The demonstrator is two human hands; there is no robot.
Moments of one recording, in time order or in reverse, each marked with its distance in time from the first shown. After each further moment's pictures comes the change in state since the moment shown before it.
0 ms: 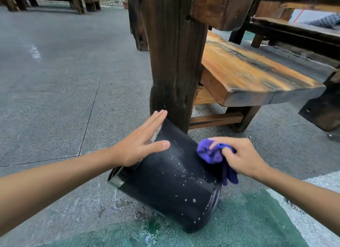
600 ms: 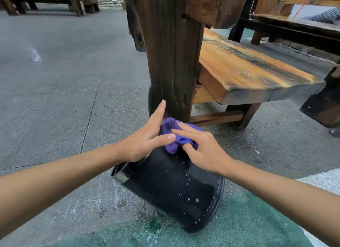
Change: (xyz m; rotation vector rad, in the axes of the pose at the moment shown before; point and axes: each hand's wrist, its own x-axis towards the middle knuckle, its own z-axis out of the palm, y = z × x) left_hand 0.022 0.003 0.005 -0.116 -0.016 0.035; right_hand 0.033 -0.054 0.055 0.082 -0.096 -0.090
